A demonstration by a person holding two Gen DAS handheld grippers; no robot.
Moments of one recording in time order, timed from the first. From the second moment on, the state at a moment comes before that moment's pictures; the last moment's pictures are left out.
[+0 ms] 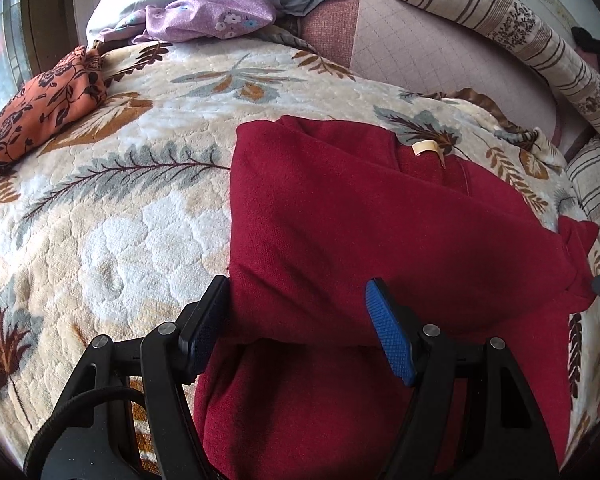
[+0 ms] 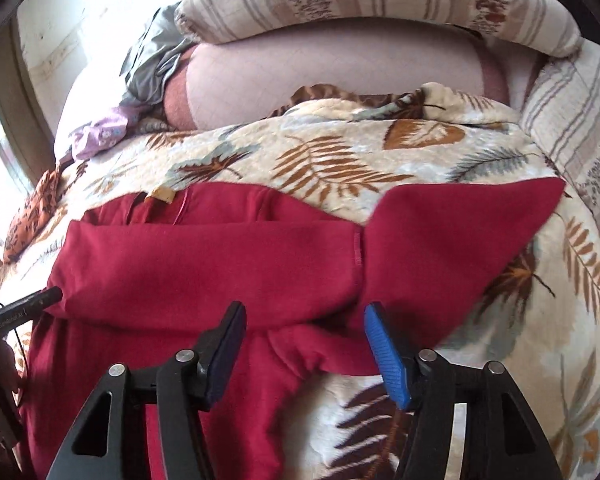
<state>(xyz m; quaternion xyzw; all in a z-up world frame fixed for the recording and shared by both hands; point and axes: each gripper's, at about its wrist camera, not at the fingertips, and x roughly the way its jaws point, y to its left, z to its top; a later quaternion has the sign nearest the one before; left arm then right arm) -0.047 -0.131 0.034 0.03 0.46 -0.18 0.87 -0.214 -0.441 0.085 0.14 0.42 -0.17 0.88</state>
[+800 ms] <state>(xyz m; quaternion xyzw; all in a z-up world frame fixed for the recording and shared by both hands) -0.047 -0.136 0.027 0.04 0.45 -0.17 0.87 -0.235 -0.669 0.049 0.35 0.34 -0.33 0.81</state>
